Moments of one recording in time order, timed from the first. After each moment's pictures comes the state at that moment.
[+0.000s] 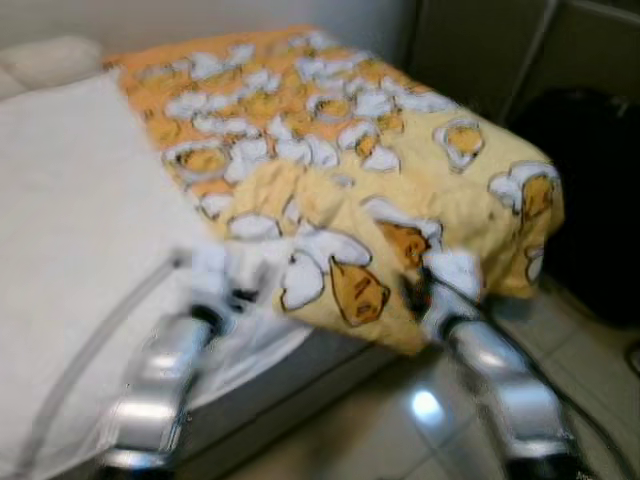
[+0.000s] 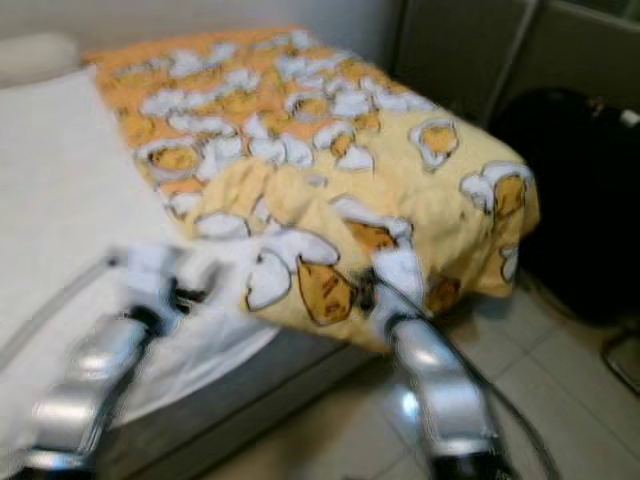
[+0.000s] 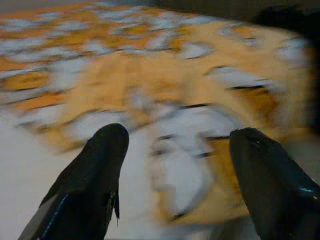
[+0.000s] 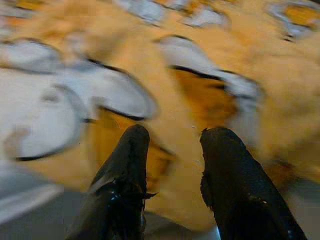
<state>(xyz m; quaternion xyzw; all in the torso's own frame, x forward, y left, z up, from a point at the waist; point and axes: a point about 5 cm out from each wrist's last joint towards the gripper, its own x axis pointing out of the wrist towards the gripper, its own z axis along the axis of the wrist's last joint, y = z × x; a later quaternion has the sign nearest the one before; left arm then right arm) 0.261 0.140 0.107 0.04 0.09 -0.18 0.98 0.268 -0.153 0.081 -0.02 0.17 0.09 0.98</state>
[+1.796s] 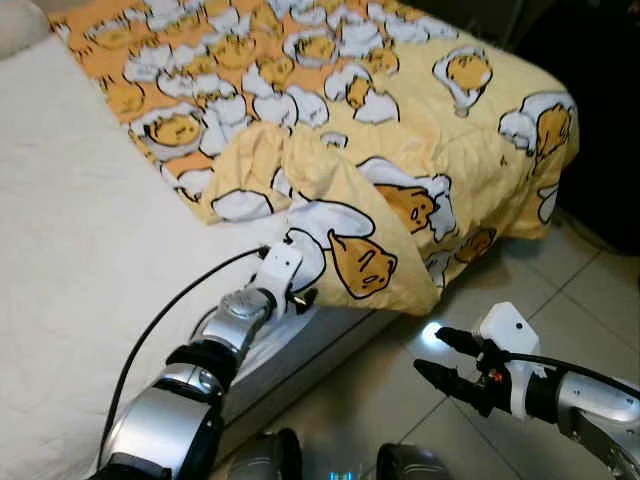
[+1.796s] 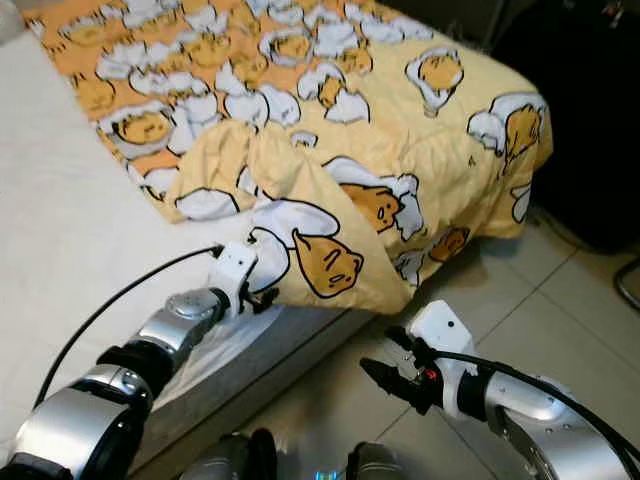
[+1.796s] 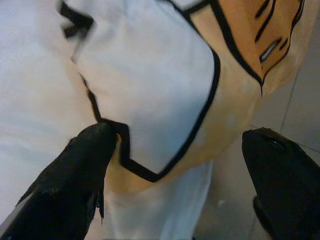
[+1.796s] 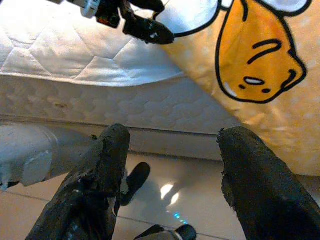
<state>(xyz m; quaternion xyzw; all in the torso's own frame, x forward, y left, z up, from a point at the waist) 0.333 0.111 0.037 0.12 0.27 -0.22 0.93 0.191 -0.193 0.111 -0.08 0.25 0.39 0.88</state>
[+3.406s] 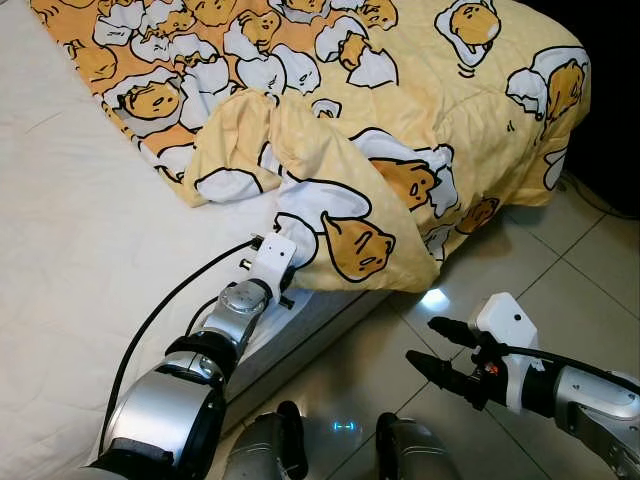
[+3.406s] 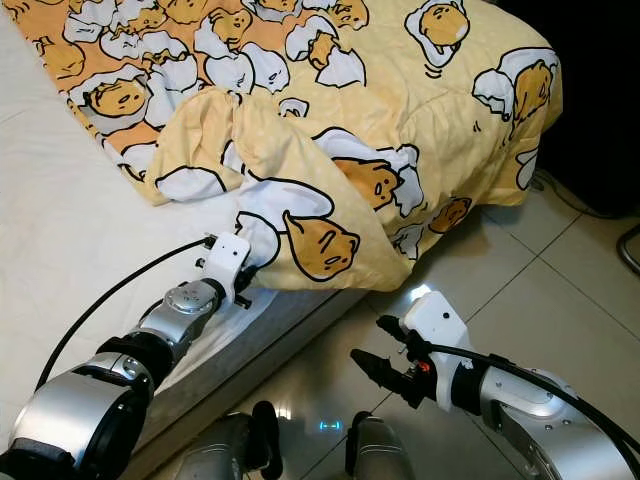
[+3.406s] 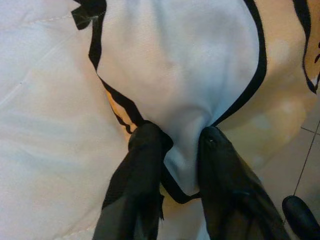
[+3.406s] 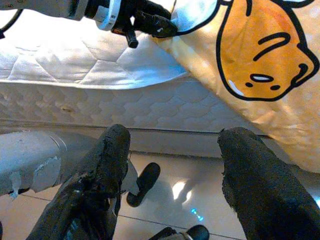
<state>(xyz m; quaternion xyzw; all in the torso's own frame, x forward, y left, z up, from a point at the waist) 0.345 0.121 0.047 0.16 0.23 -0.16 0.95 0.193 -0.183 0.127 -0.09 0.22 0.39 0.89</state>
